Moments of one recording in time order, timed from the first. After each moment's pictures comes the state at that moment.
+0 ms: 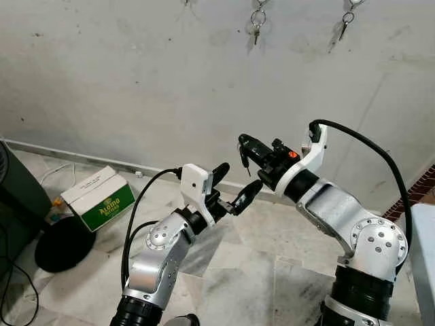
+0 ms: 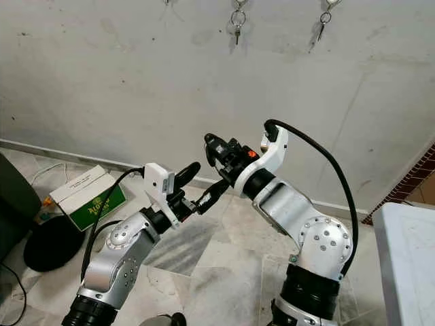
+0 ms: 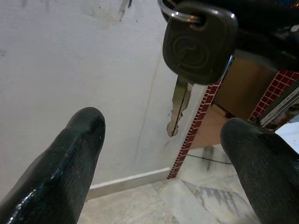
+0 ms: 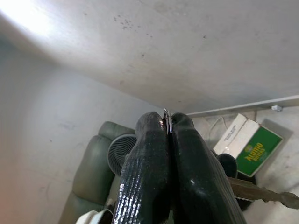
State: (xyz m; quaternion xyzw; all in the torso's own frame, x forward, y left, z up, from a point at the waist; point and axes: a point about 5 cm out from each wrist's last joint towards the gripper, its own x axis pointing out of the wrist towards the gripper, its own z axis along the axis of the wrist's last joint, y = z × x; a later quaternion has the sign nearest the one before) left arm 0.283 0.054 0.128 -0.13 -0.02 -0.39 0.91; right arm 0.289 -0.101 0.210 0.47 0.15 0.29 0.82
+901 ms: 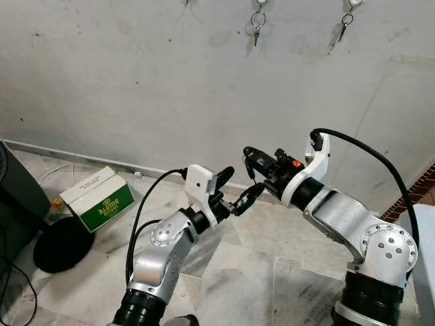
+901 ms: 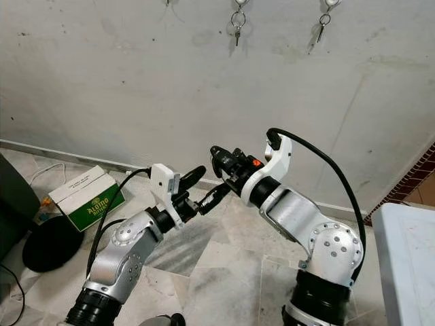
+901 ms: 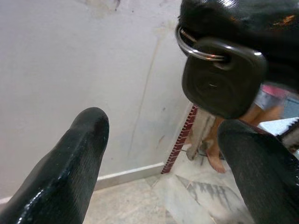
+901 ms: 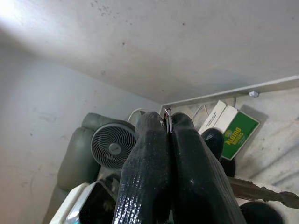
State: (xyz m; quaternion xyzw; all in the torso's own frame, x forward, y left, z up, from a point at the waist) left arm 0.292 0.045 0.118 -0.14 0.00 -0.40 0.91; right arm 0.282 -0.110 0.197 0.45 0.19 0.26 0.83
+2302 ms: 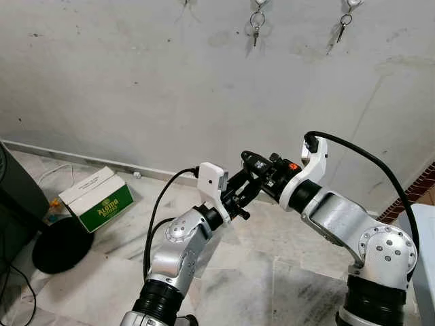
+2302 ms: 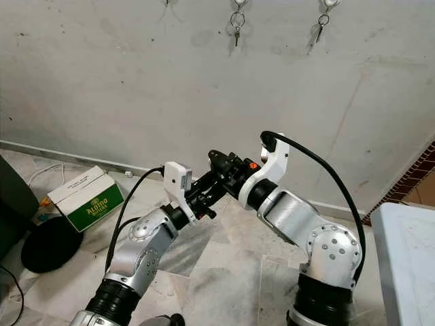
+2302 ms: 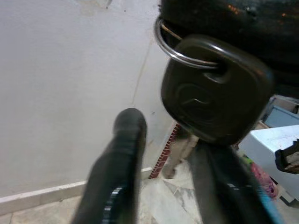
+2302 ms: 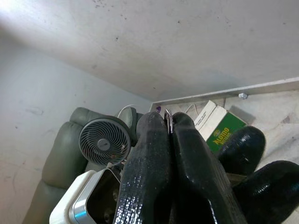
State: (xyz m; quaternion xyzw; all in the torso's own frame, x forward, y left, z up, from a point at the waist) left arm 0.297 0.026 0.115 -0.17 -0.01 -0.41 0.90; right arm 0.281 -0.106 0.197 0.42 0.19 0.26 0.85
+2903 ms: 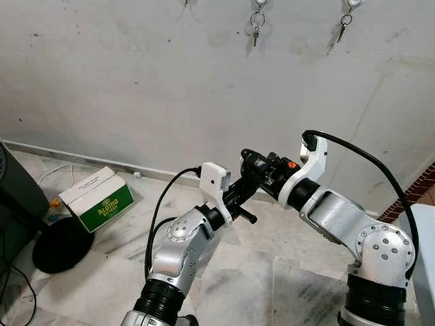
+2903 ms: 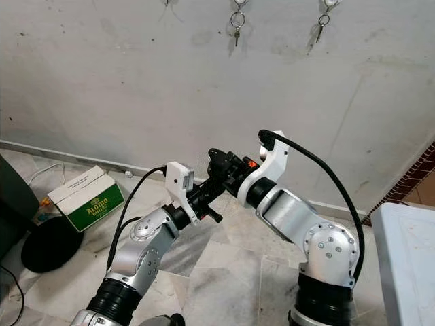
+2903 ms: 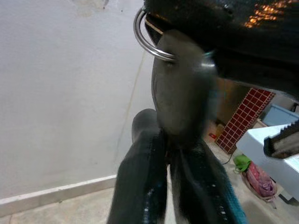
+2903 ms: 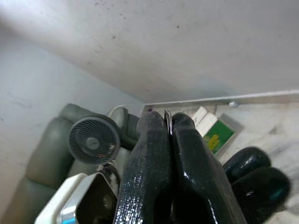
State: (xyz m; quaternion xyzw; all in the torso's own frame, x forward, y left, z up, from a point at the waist) left arm 0.297 0.025 0.116 -0.16 -0.01 -0.41 0.90; right arm 0.284 -0.107 0.199 0.38 0.17 0.26 0.87
